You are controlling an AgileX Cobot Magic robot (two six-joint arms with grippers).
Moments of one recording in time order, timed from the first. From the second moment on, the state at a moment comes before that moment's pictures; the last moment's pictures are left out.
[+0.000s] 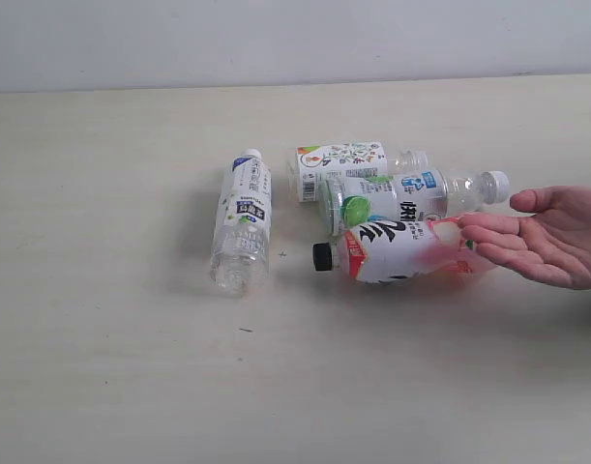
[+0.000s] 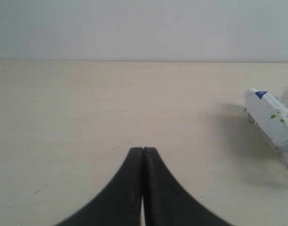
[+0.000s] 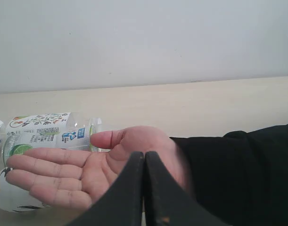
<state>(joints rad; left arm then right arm) -0.10 0.01 0.00 0.00 0.32 -0.03 0.20 0.01 0.00 -0.02 0.27 0.10</state>
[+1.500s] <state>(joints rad) -0.10 0.01 -0.03 -0.06 -0.57 -0.57 0.20 0.01 0.00 -0.02 0.27 0.10</state>
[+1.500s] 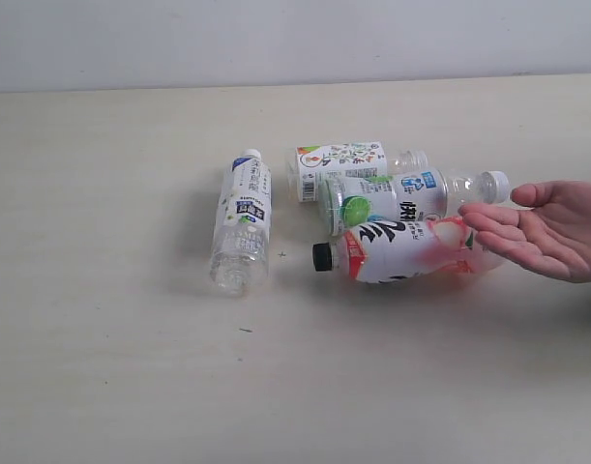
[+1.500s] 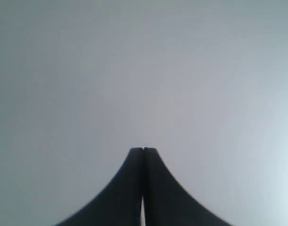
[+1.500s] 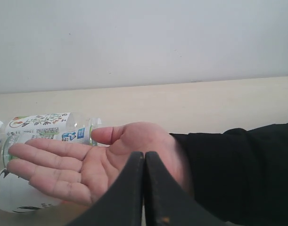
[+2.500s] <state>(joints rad) -0.50 1.64 -1.43 -0.16 0.91 -0.11 0.20 0.01 0.00 -0.02 0.27 0.10</state>
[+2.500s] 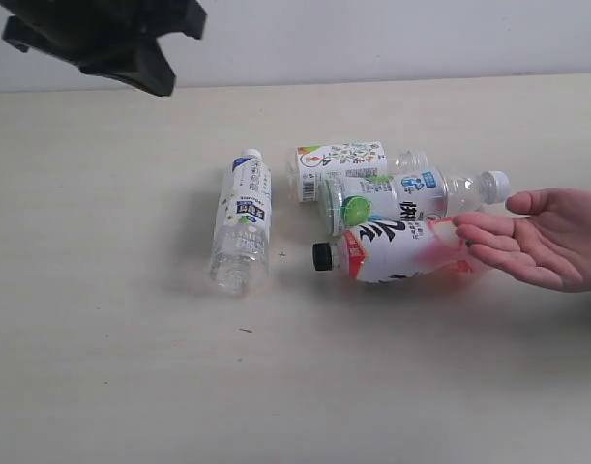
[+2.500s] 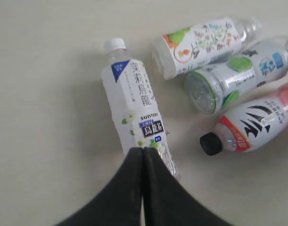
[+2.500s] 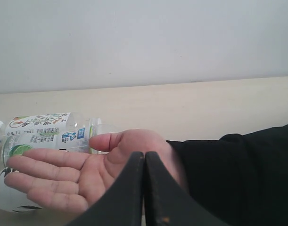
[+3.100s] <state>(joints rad) -0.61 2.09 -1.81 -0.04 1.21 -0.19 0.20 0.01 0.00 -0.02 0.27 0.10</state>
